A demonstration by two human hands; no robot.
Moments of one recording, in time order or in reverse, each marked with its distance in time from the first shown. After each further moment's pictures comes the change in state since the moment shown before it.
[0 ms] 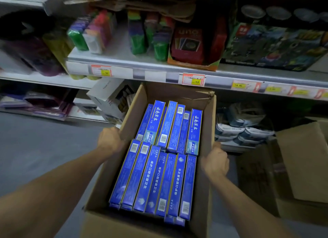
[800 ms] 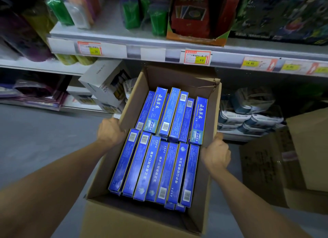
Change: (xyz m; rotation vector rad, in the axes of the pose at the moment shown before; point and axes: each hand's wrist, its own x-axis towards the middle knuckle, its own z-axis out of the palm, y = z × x) left_hand 0.022 -0.003 0.048 -0.005 0.044 -0.003; right_hand 0.022 0.016 0.050 -0.010 0.053 -0.001
